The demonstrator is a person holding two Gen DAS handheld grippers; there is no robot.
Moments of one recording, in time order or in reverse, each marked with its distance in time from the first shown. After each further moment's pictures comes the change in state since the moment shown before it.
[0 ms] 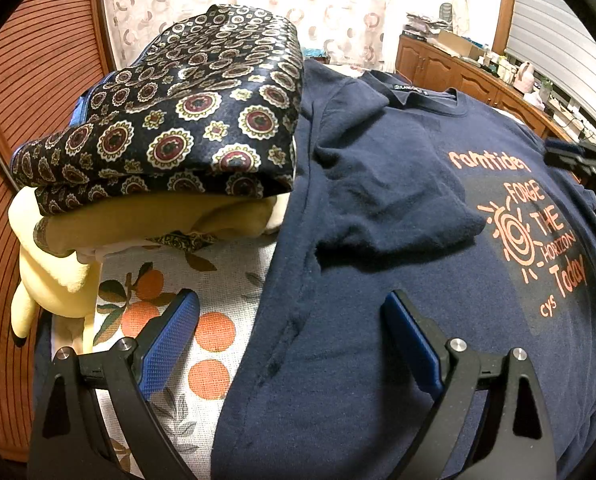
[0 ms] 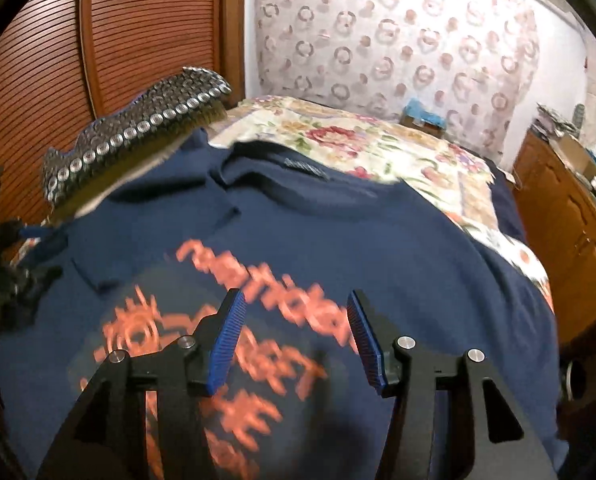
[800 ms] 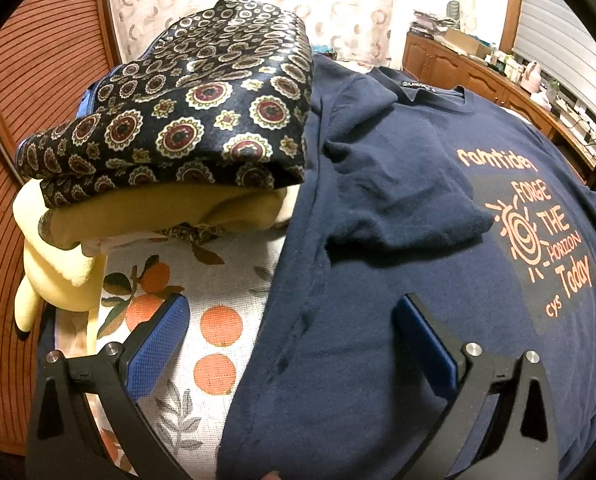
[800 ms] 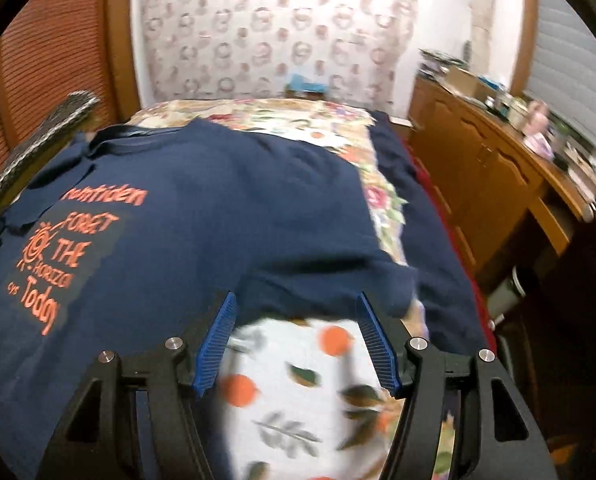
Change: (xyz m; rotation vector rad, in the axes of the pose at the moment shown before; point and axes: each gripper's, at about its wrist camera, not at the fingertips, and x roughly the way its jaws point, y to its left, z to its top) left arm 0.002 0.005 -0.002 -0.014 0.017 0.019; right arm -0.086 -0.054 -0.097 0.269 0.027 -0.277
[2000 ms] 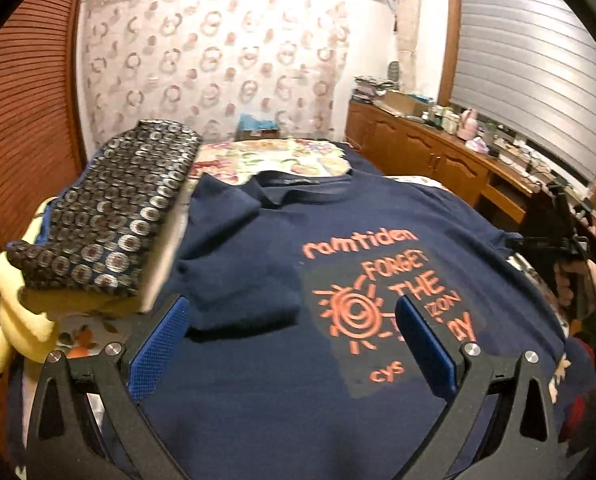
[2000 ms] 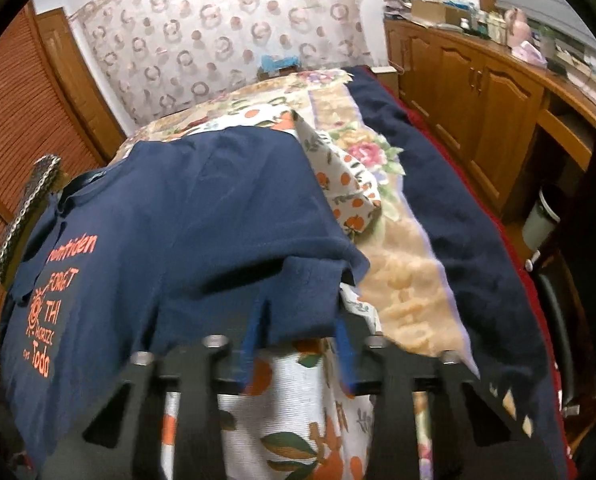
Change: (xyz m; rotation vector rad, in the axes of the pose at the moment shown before) left arm -0.088 -0.097 0.009 0.055 -0.281 -0.177; right arm 0.041 -0.027 0.028 0.257 0.079 0.124
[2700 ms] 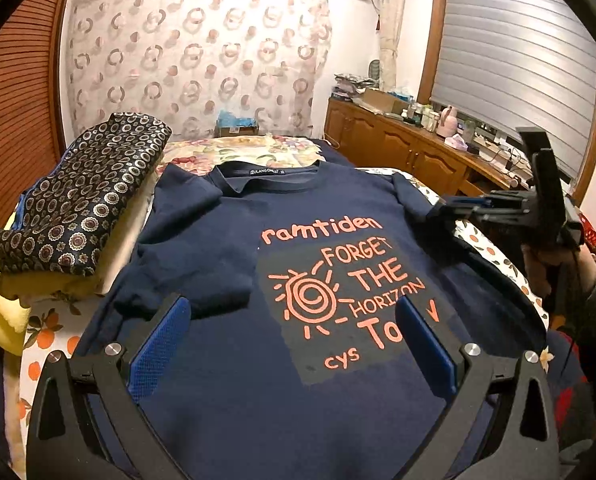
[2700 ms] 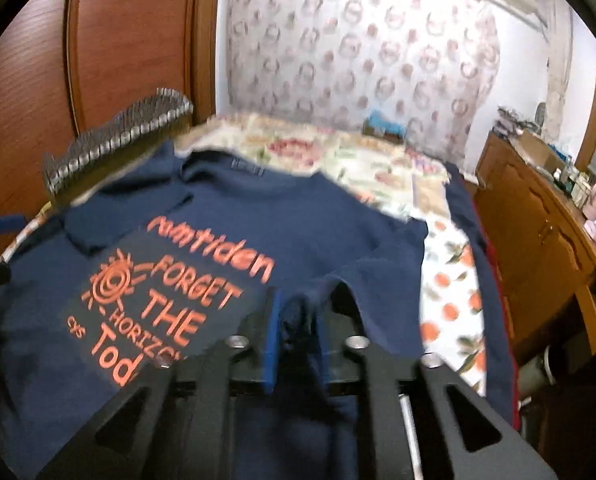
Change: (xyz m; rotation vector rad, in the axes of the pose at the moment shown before) left arm -0.004 -0.028 -0.013 0.009 0.005 -0.059; right arm -0.031 0.160 -0.029 -0.493 -0.127 0.056
